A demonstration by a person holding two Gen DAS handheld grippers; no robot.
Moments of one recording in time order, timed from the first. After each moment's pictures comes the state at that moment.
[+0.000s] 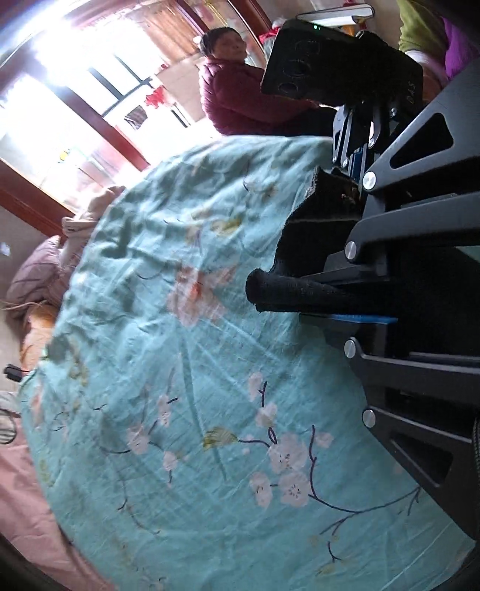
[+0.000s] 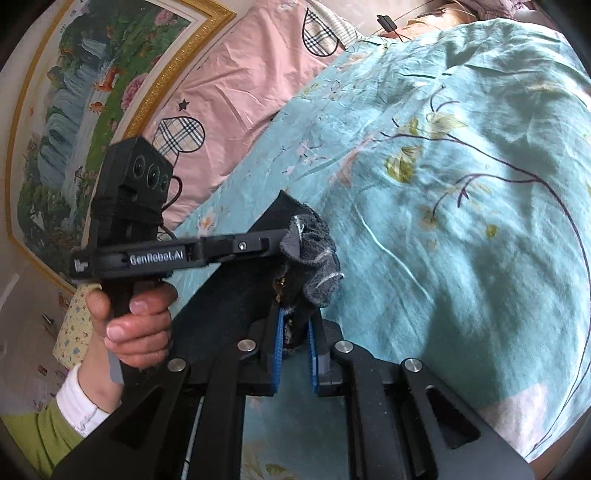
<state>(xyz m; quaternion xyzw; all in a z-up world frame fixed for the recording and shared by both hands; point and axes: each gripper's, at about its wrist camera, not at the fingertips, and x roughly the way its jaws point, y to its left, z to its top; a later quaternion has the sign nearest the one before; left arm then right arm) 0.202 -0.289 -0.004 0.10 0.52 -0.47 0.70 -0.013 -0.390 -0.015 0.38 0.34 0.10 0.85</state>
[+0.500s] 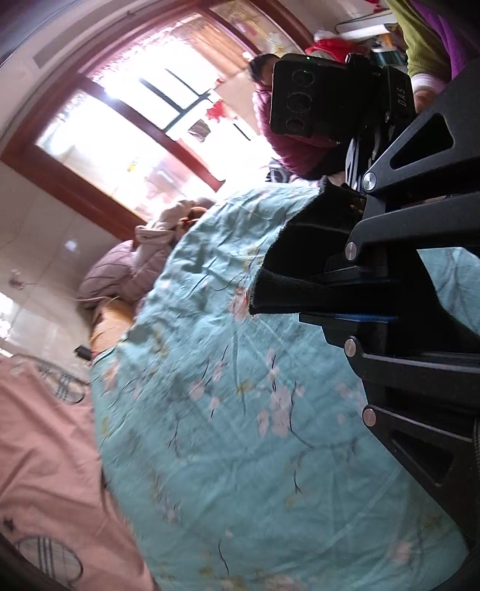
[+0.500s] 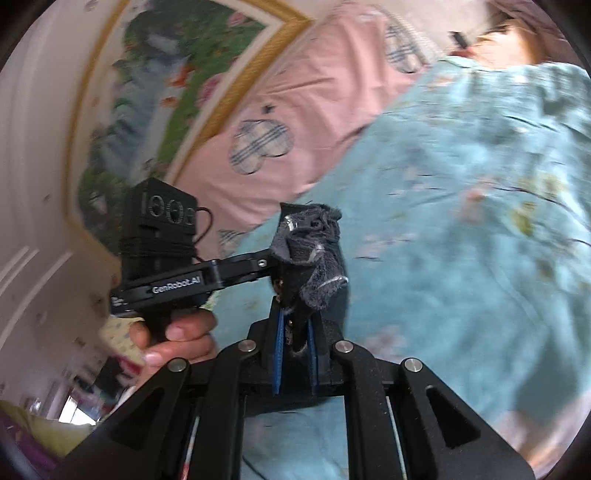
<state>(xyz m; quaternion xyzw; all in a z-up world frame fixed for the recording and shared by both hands) 0.172 -0.189 0.072 0.00 0.44 -0.47 0.76 -0.002 -0.342 0.051 0.37 0.27 0.24 0.85</state>
